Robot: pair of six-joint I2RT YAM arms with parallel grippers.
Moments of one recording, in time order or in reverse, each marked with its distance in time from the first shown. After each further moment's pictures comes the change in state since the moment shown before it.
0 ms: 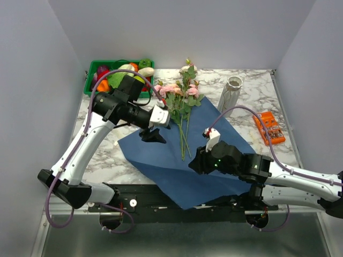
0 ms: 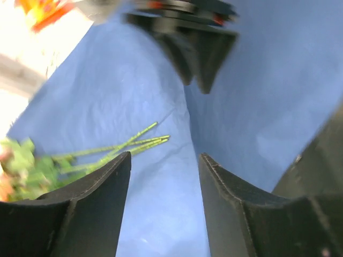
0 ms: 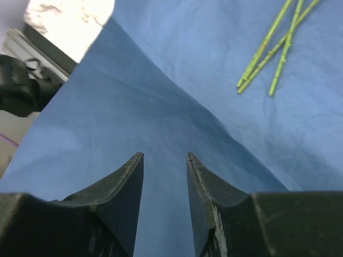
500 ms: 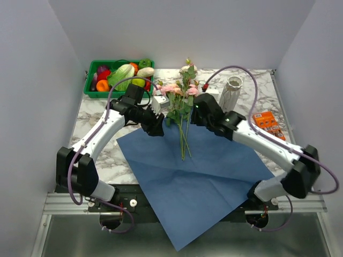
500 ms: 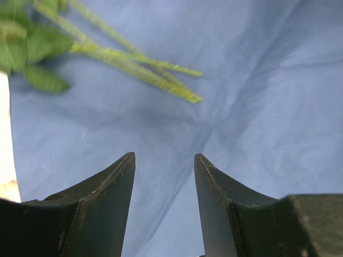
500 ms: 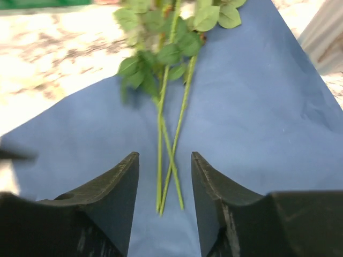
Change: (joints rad) left arm 0.173 0.122 -0.357 0.515 -0.235 -0.720; right arm -0.353 0.463 0.457 -0.078 0.256 -0.076
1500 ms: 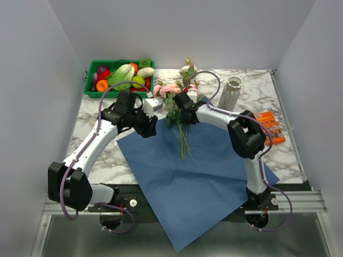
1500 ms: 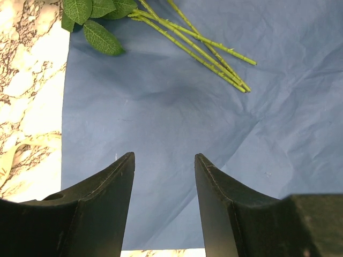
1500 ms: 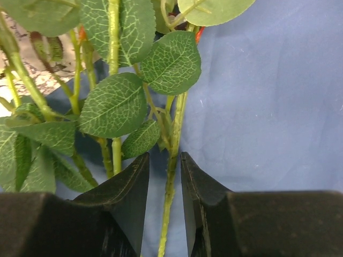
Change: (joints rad) left arm 0.037 -0.151 -0.170 0.122 -0.198 -0.037; right arm -0.159 0.760 0.352 0.035 -0.072 -0.005
